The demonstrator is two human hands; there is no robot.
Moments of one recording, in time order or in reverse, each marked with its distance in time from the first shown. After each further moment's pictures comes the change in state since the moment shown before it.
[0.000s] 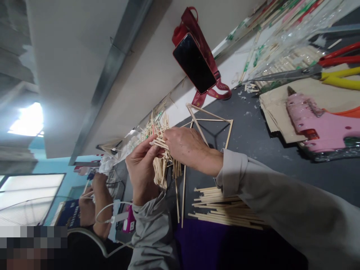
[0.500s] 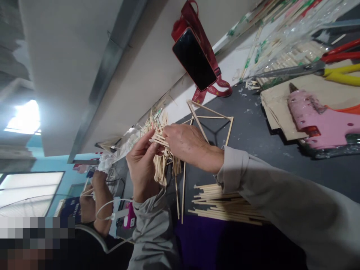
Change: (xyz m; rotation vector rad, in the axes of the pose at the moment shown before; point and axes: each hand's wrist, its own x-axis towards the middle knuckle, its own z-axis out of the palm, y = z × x) left_hand -0.002 -0.002 -0.001 0.045 -0.036 0.040; right_hand -0.001 0.000 -0.001 -0.005 0.001 -0.003
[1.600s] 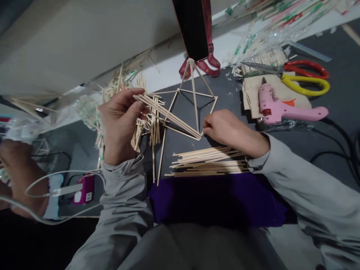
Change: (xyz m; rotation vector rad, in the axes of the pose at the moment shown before) left_hand 0.011 -0.007 0.011 -0.084 -0.095 0.109; right_hand -0.092 0.042 -0.058 -0.350 -0.238 0.284
